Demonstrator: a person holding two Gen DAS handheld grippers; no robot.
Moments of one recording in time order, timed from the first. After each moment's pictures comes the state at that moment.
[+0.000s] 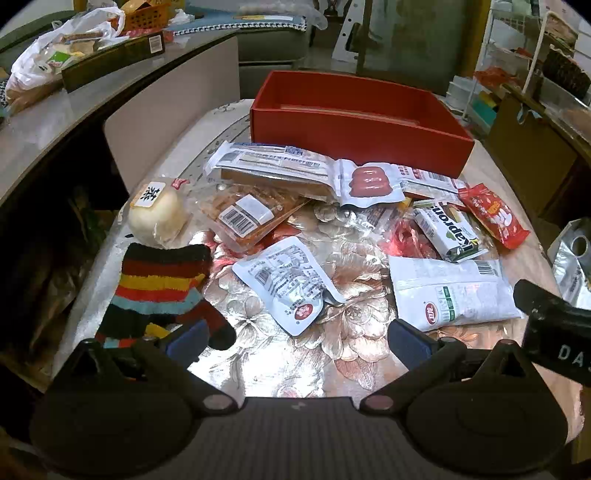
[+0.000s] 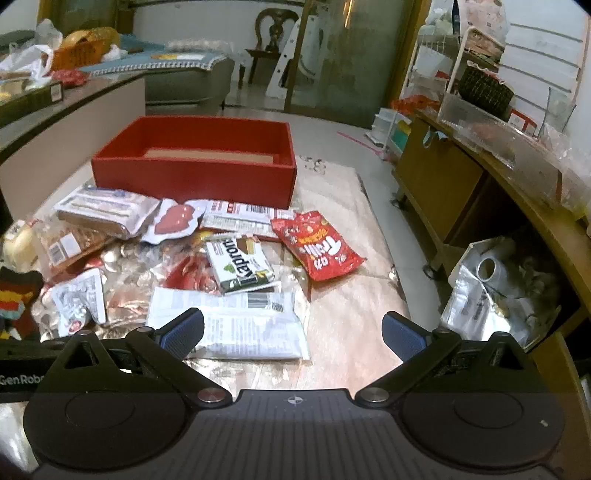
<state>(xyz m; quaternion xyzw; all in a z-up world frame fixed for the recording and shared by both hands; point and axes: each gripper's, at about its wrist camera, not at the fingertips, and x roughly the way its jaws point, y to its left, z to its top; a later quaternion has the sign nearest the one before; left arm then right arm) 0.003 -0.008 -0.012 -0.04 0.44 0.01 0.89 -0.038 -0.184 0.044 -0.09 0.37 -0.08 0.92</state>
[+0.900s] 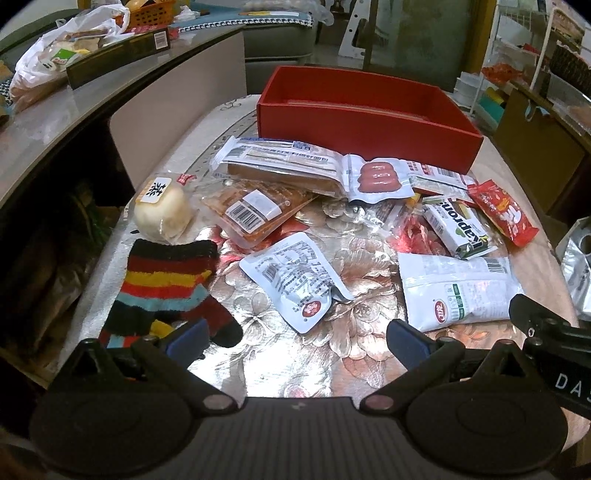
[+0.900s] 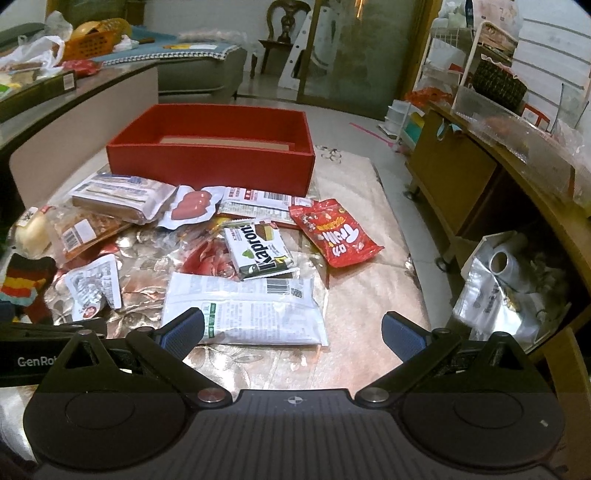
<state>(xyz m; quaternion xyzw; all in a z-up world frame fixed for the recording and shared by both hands) 0.005 -0.007 -0.015 -0.04 0.45 0.02 0.89 -0.042 -0.178 0.042 -0.08 0.39 -0.06 0.92</state>
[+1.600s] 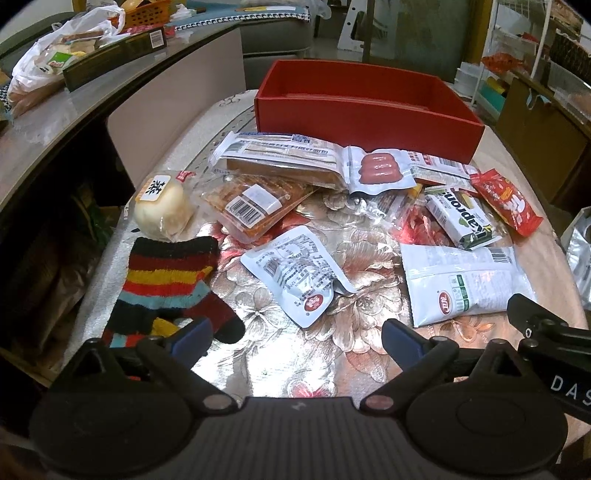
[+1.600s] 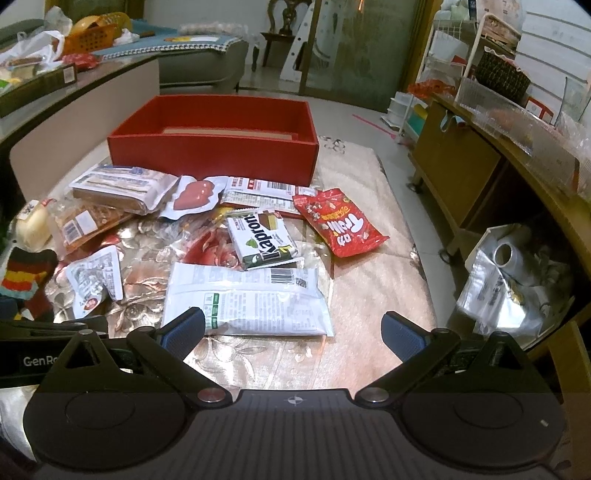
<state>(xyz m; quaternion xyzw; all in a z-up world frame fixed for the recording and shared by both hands) 0.006 -0.011 -0.017 -0.02 0.46 0.03 0.89 -0.041 -0.176 0.036 -0.08 0.40 -0.06 0.91</state>
